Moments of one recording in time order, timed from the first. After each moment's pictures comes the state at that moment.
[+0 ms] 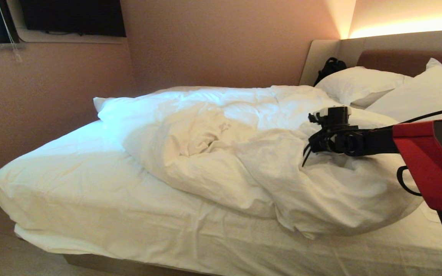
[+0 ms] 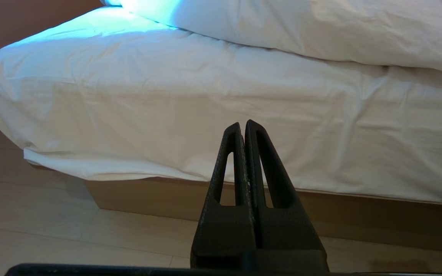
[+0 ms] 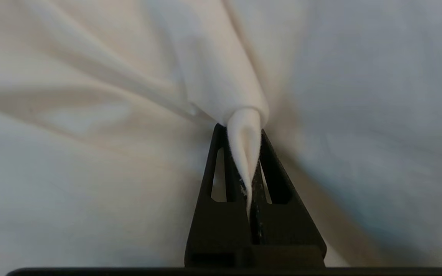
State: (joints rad) left arm 0.01 0.00 0.00 0.01 -0.01 0.02; right arm 0.12 2.42 -1.92 -0.08 -0.38 -0.24
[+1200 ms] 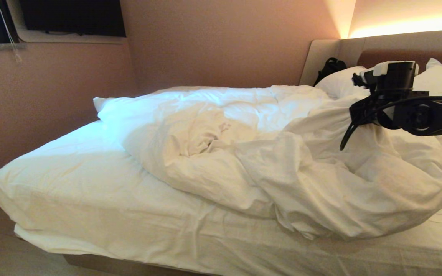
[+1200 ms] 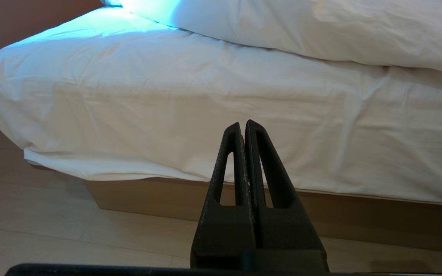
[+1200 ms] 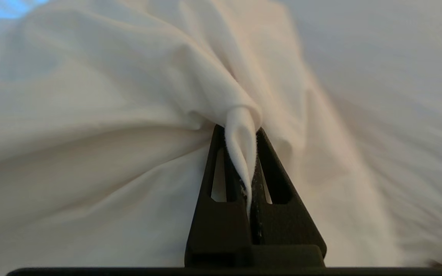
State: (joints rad) left arm 0.01 0.00 0.00 0.01 -0.01 0.02; right arm 0.09 1.98 -1.60 -0.16 -0.55 -0.29
